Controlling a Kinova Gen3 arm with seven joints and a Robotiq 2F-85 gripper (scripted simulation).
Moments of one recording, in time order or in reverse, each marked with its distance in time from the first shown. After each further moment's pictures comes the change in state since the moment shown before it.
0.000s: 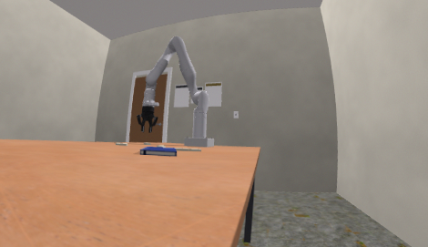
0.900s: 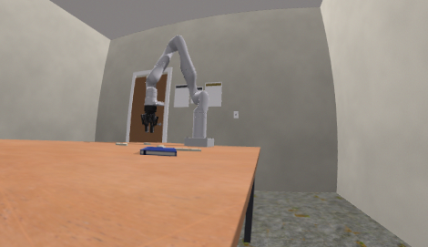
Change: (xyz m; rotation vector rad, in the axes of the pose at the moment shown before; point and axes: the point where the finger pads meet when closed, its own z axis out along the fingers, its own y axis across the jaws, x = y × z) arm 0.052 0.000 0.001 0.026 0.016 -0.520
